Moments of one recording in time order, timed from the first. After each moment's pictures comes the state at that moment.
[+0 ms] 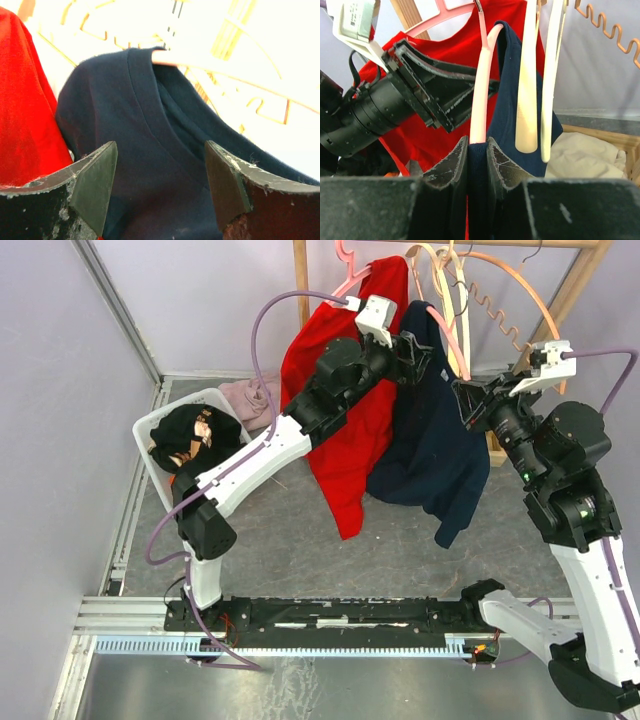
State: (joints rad) left arm -0.85 1.92 2.02 0.06 -0.07 -0.23; right arm 0.36 0.92 1.46 -0.44 0.05 0.23
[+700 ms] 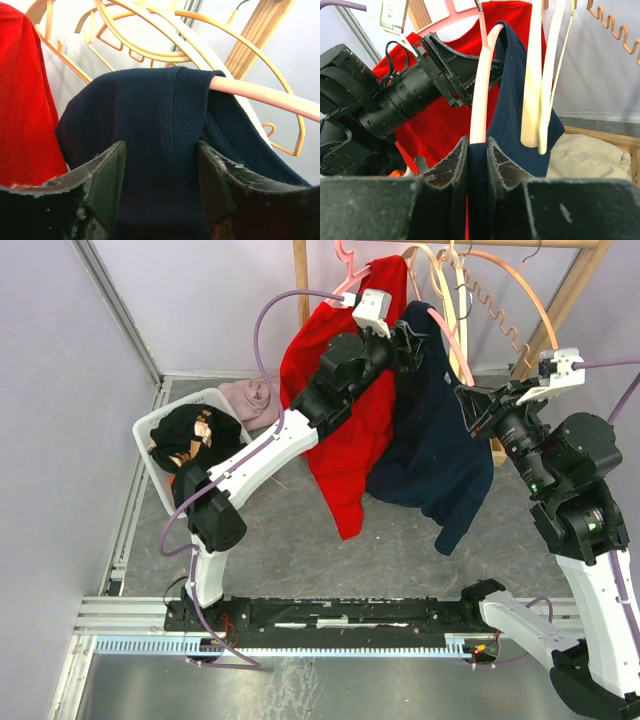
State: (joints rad) left arm -0.82 2.01 2.09 0.14 -0.10 -0.30; right arm 0.36 0.88 1.44 -0.45 0.02 0.24
